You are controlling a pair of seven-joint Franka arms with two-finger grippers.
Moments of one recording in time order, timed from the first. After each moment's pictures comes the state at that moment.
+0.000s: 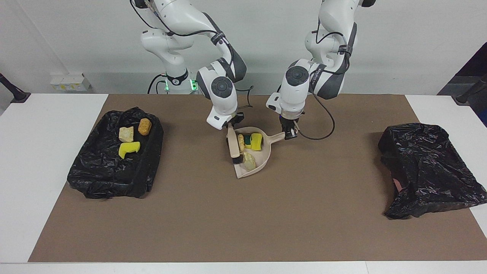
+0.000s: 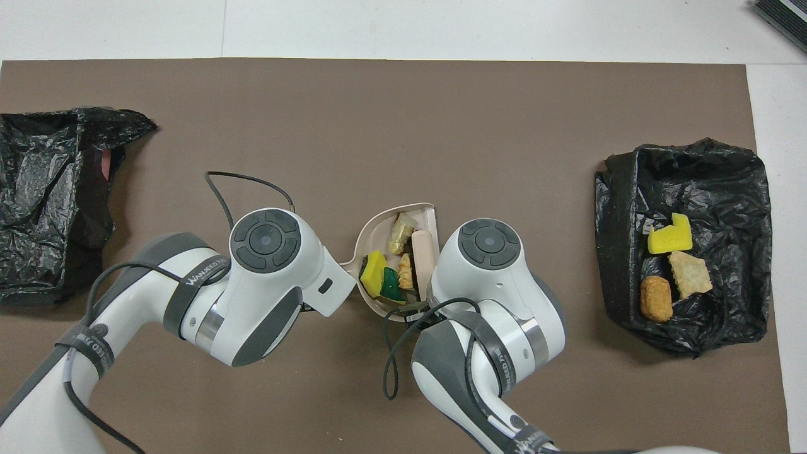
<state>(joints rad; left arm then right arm) -0.08 0.13 -0.48 -2.08 0.10 2.14 0.94 0.17 0.18 0.42 -2.03 0.20 1.97 0.33</state>
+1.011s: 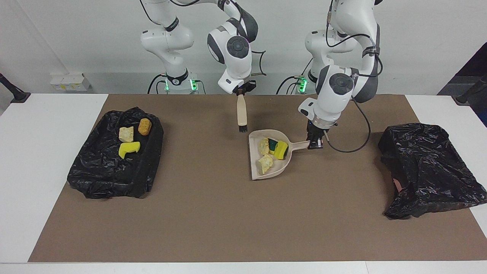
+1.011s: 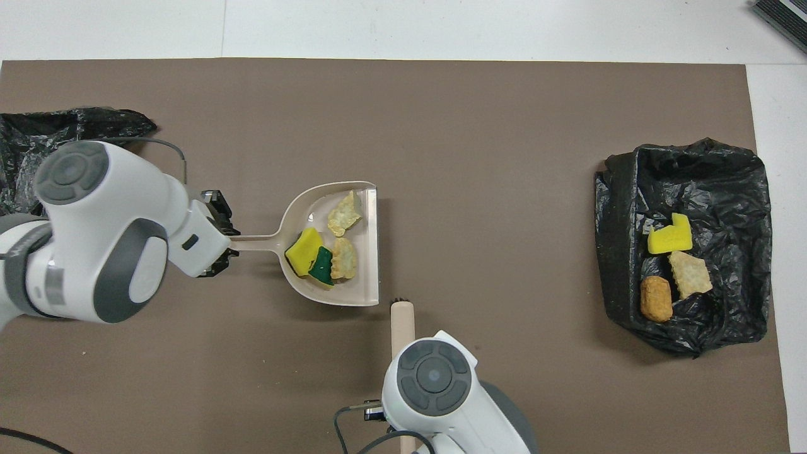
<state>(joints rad) -0.06 0.05 -0.17 -2.01 -0.11 2.01 1.43 0.18 -0.05 0.66 -2.20 0.34 1.95 0.64</state>
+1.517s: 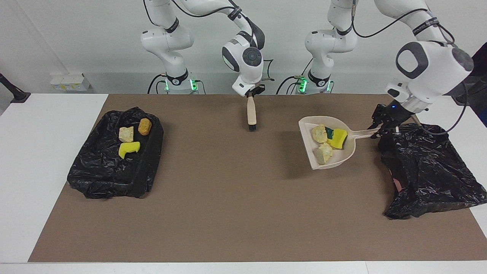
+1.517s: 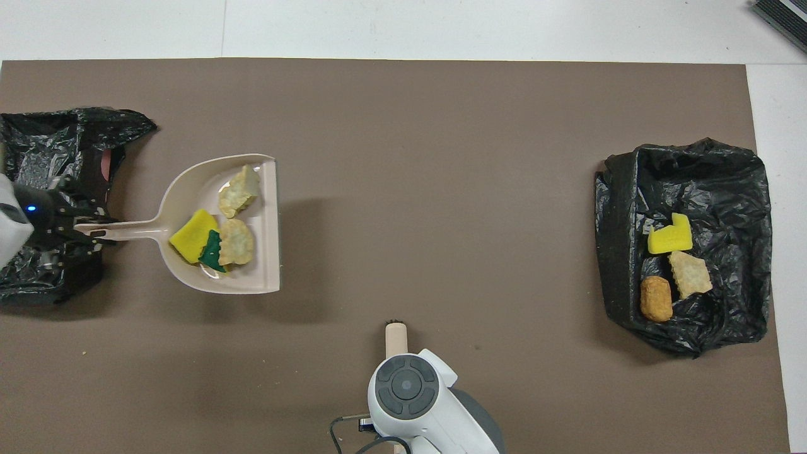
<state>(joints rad) -0.05 0.01 0.22 -1.90 -0.24 1.85 1.78 0.19 0.04 0.70 -2.27 0.31 2.05 0.68</state>
